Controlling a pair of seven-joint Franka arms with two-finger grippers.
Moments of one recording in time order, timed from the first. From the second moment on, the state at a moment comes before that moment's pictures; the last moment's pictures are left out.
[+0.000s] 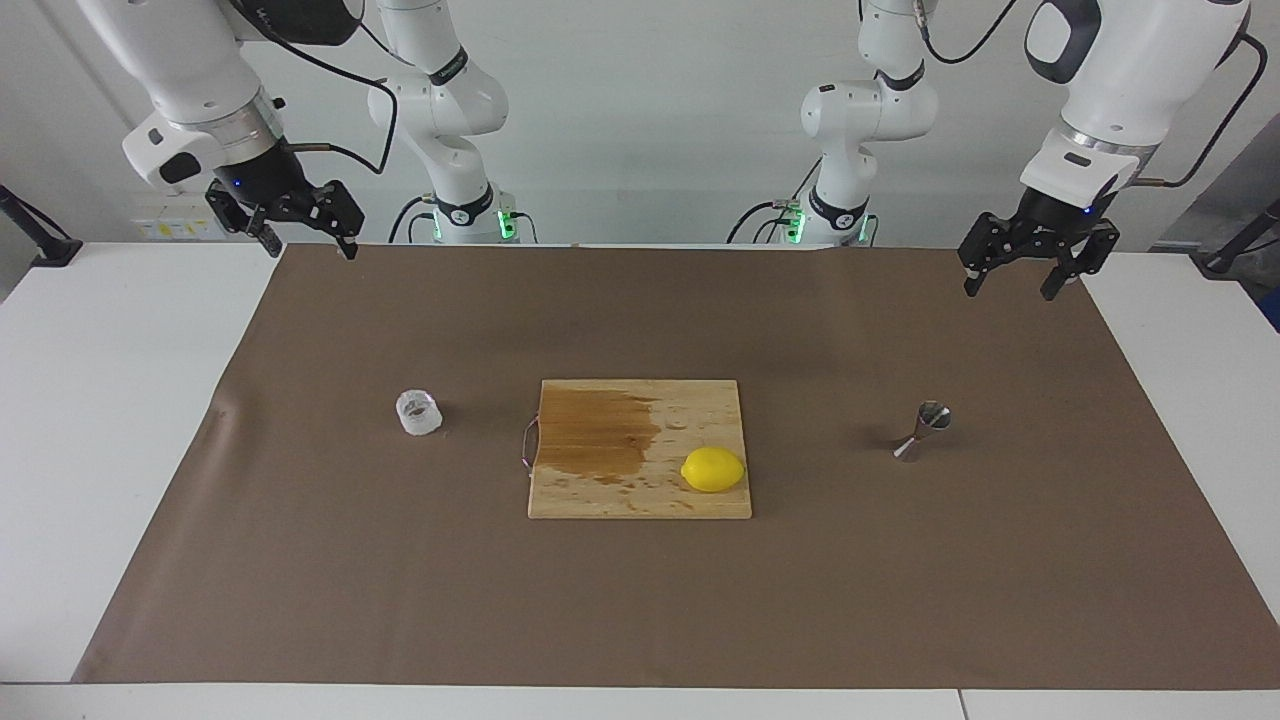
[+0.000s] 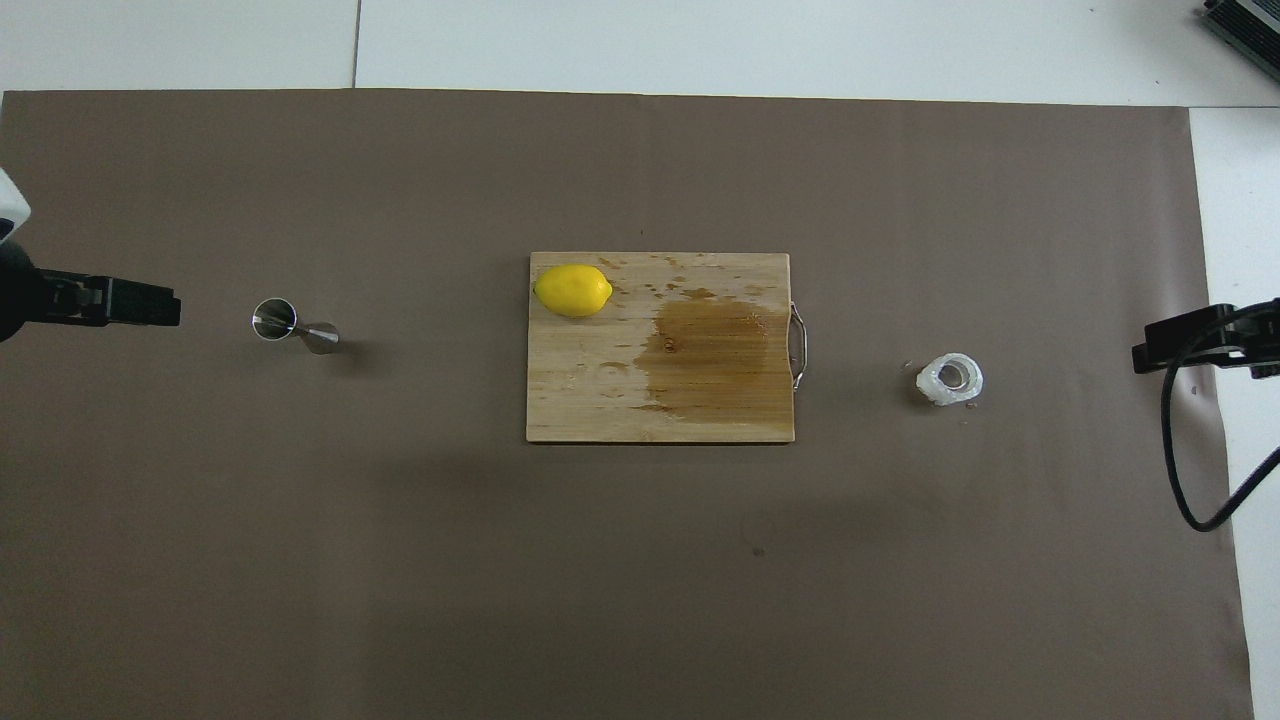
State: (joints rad) left arm -0.03 -0.09 -0.04 -1.73 -0.02 1.76 0.05; right arm 0.02 -0.05 -0.07 -1.60 0.01 1.49 0.01
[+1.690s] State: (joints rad) left arm 0.21 0.07 -0.03 -2.14 -1.08 2.17 -1.02; right arm 0.02 -0.05 -0.07 -1.60 0.01 1.49 0.01
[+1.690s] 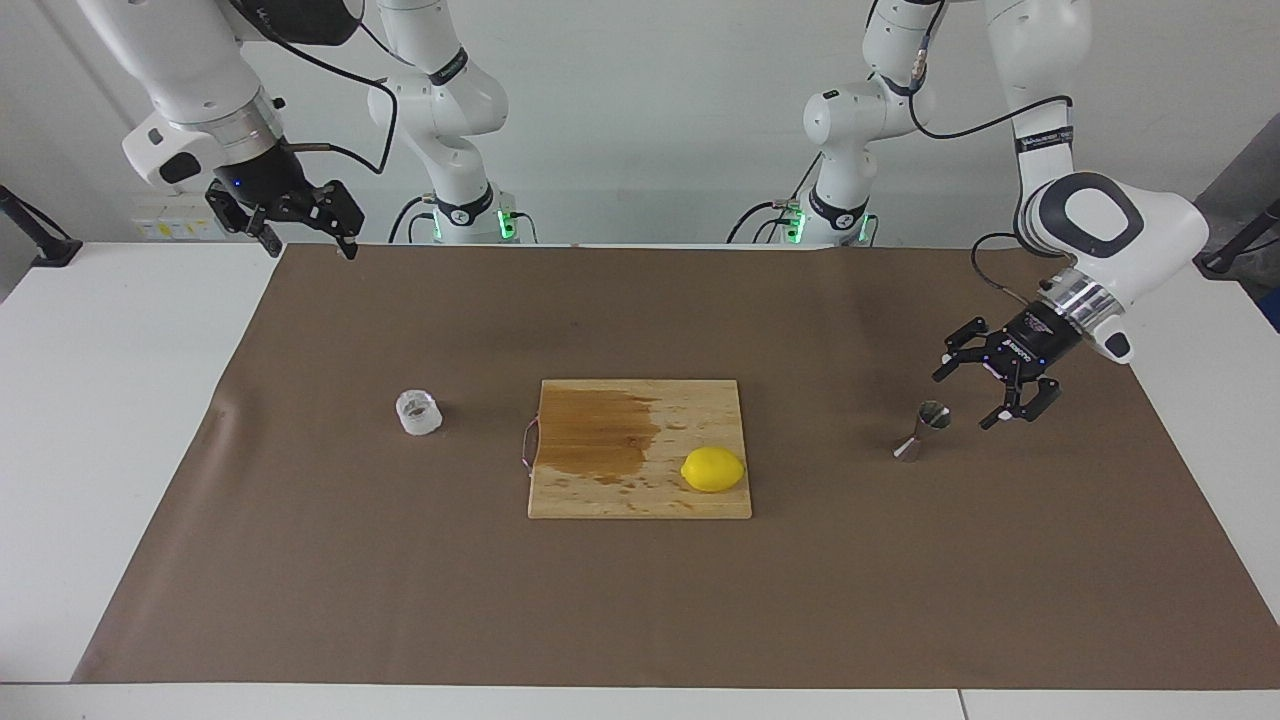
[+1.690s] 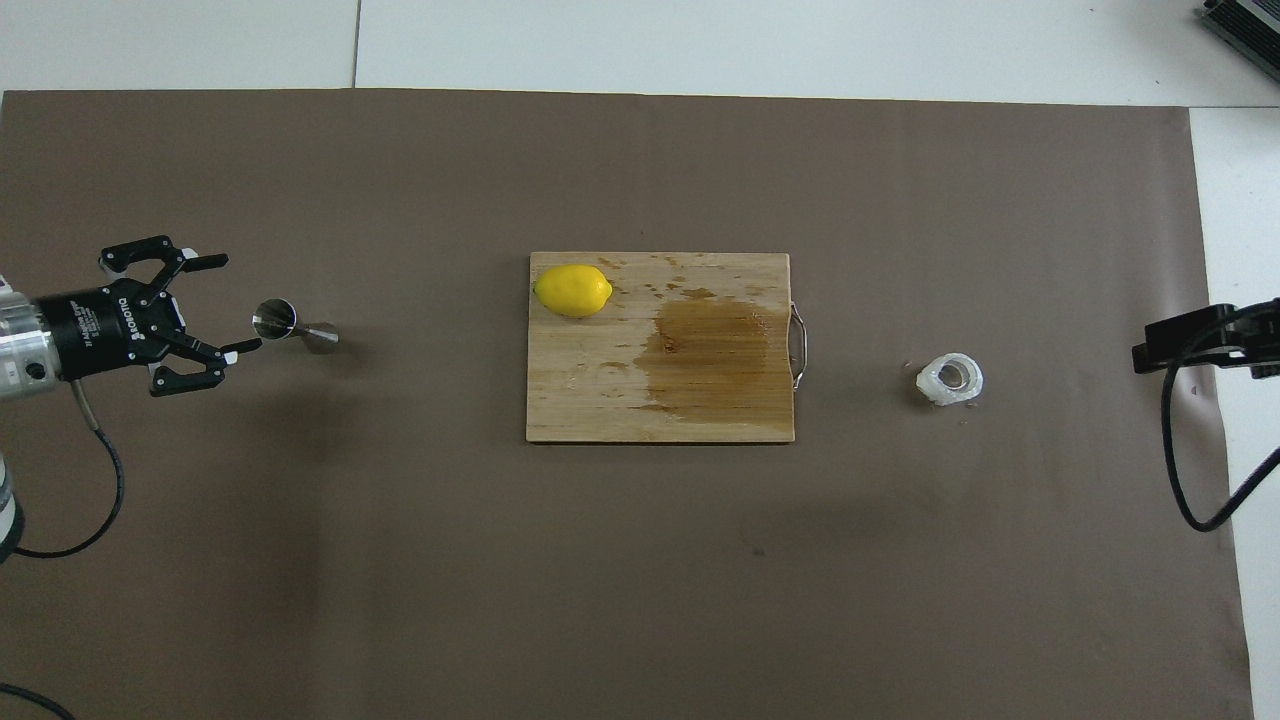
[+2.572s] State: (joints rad) left arm 0.19 0.05 -0.04 -2.27 -1.35 2.29 -1.06; right arm 0.02 -0.05 -0.07 -1.60 0.01 1.49 0.01
